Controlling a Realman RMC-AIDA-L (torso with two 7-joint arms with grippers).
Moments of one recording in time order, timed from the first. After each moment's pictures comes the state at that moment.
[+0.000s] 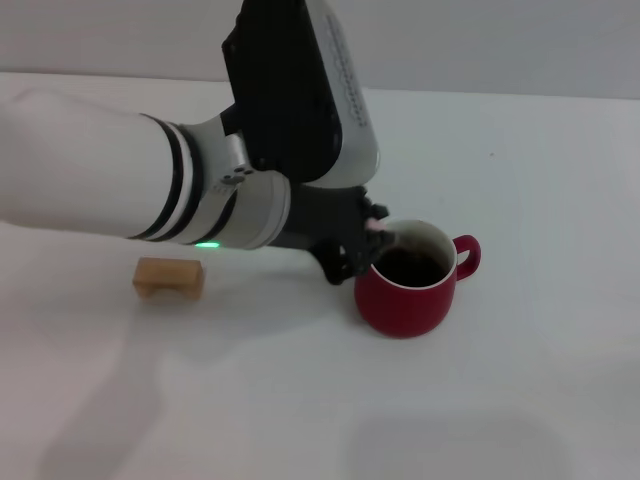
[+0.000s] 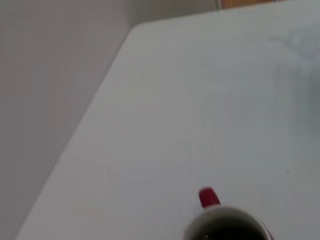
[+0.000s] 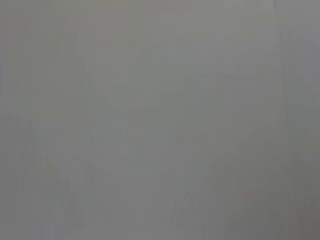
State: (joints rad) left arm -0.42 -2.07 1.82 1.74 -0.69 -1.18 0.86; right arm 0.00 2.08 0.26 0.26 -1.50 -1.71 0.00
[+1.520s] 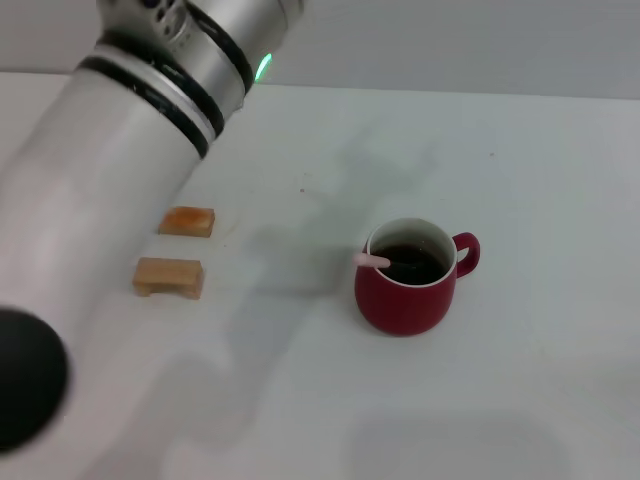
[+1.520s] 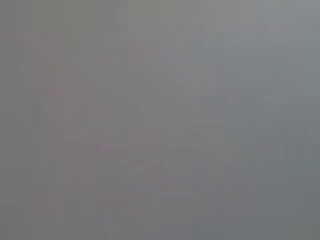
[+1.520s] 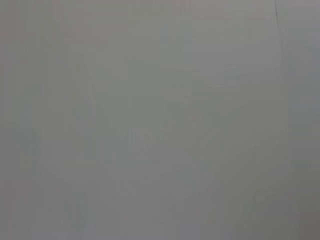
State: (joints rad) left arm -0.24 -2.06 2.18 1.69 -1.01 0.33 0.80; right arm 0.00 2.08 0.25 0.26 -1.49 -1.74 0.00
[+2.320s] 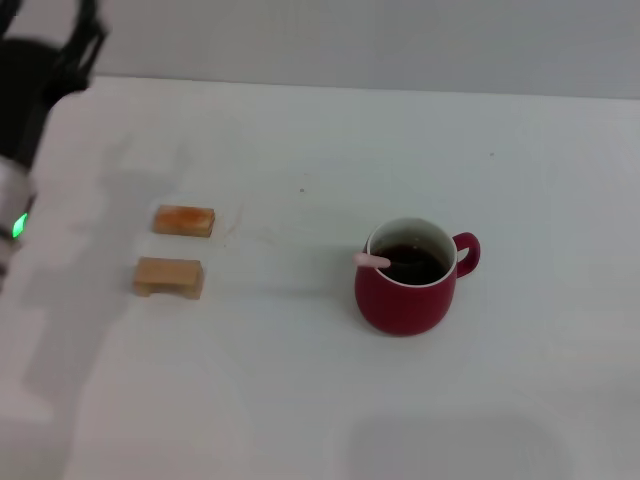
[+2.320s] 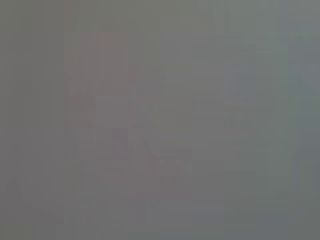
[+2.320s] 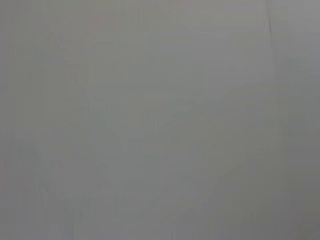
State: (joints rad) left arm -0.35 -2.07 1.94 0.53 -0.52 1.14 -0.02; right arm -0.03 2.08 0.25 0.25 -1.50 -1.79 0.00
